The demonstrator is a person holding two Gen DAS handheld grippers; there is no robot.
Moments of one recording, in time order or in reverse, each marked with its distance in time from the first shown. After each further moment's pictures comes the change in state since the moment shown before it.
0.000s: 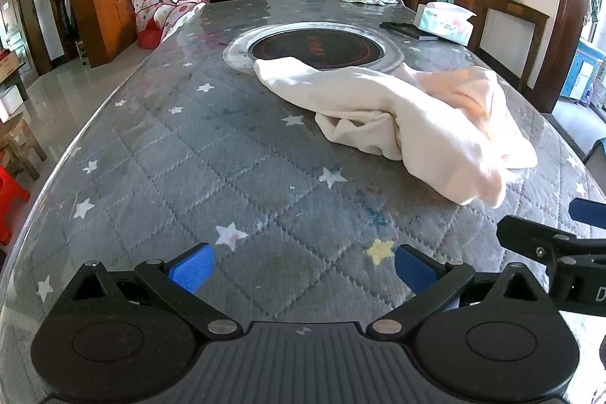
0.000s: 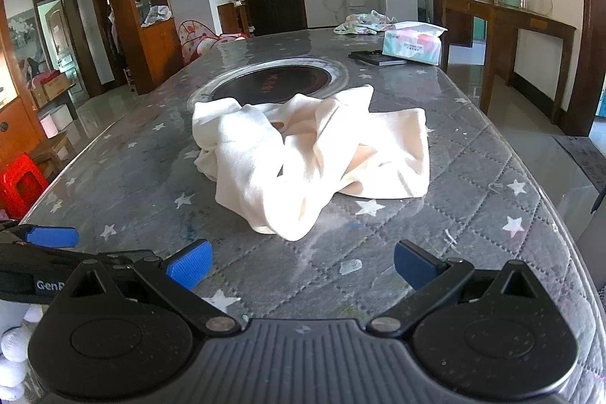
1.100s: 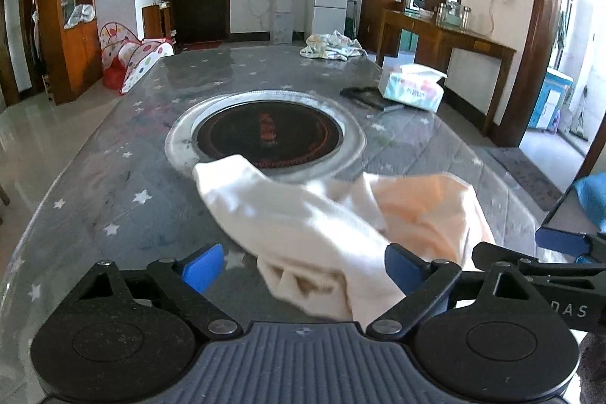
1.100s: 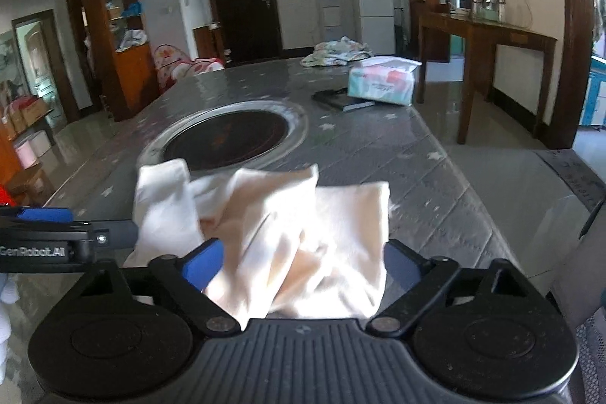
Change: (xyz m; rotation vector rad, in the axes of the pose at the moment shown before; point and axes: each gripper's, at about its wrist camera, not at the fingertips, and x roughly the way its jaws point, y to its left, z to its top) left arm 0.033 -0.023 0.103 0.005 -0.122 -0.131; right arm 0.042 -0.044 0.076 0.032 -0.077 -0.066
